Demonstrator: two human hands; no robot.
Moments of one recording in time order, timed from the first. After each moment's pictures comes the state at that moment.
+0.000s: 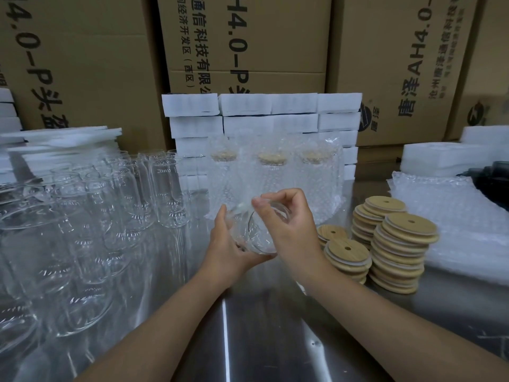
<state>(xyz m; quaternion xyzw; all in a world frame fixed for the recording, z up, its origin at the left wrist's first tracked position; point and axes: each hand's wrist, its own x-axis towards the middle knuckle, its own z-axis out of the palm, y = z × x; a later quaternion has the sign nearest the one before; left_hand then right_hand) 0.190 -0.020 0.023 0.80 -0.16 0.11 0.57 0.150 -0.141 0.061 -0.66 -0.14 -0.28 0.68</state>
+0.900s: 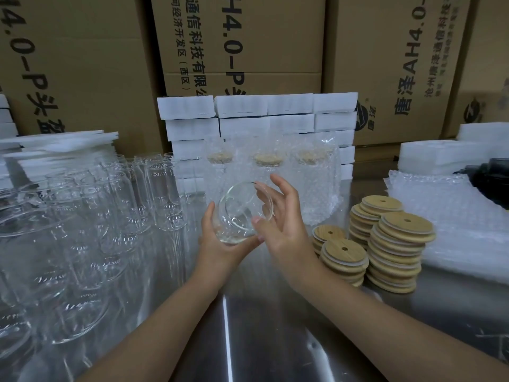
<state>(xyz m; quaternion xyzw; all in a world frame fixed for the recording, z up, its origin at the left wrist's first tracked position) 0.189 -0.022 0.024 0.72 -0.12 0.14 0.67 0.139 -0.142 0.063 -0.67 -0.24 -0.23 0.67</state>
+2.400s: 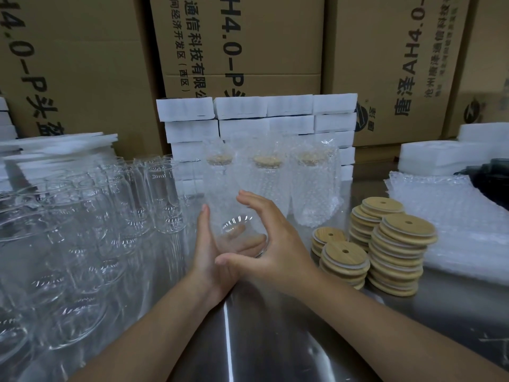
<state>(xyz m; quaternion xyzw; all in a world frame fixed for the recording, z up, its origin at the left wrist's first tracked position) 0.171 -0.023 0.050 0.41 -0.05 -0.23 0.88 0.136 -0.143 0.061 -0.80 -0.28 -0.29 0.45</state>
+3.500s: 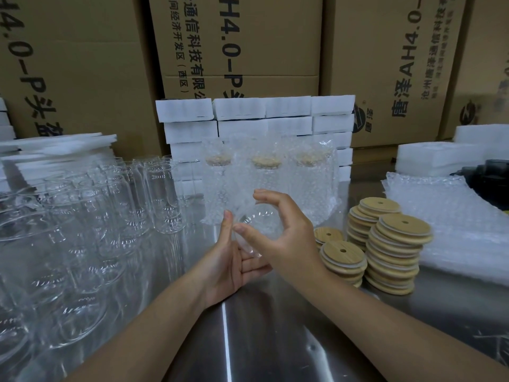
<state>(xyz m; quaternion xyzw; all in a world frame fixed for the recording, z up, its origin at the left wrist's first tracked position) 0.177 -0.024 0.041 0.55 -0.16 -0.23 0.78 0.136 -0.145 0.064 -0.73 -0.21 -0.37 0.54</state>
